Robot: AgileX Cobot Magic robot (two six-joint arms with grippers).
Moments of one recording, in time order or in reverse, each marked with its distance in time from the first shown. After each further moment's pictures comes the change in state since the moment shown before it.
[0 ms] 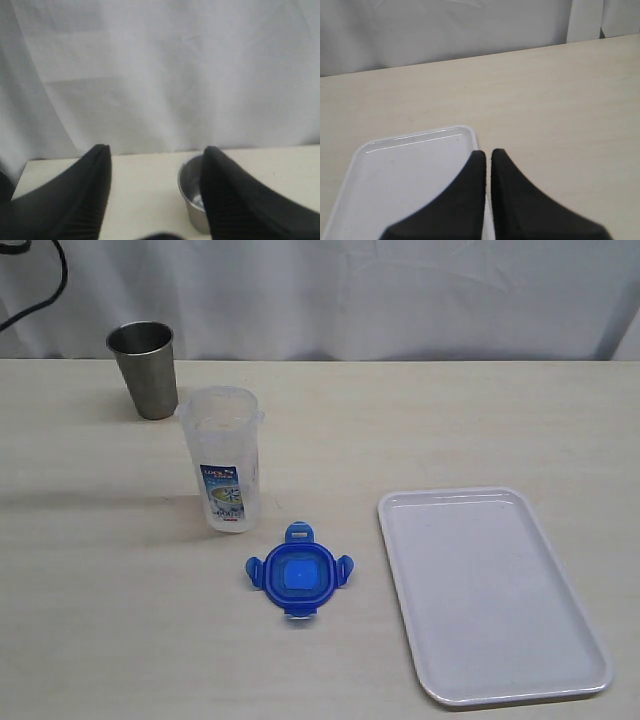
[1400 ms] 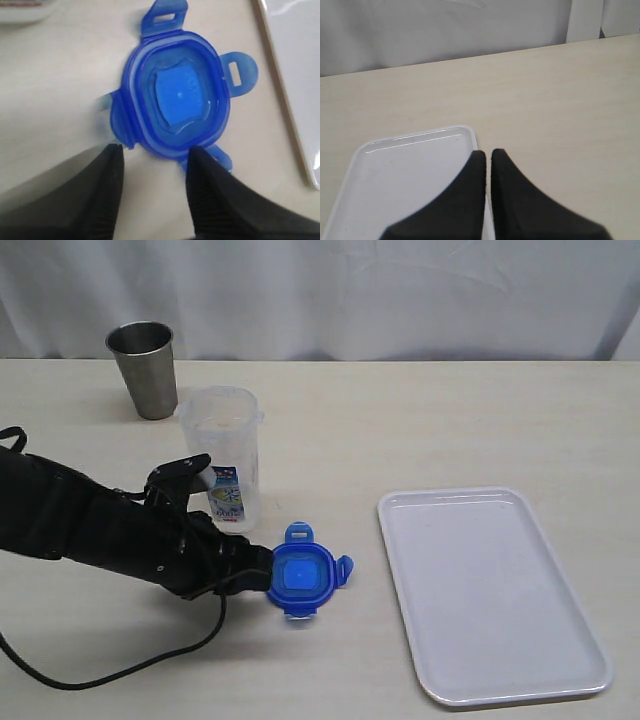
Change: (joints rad) left arm -0.322 0.240 0.634 -2.289 0.102 1.851; right arm 0.000 0.000 0.000 0.000 0.000 0.000
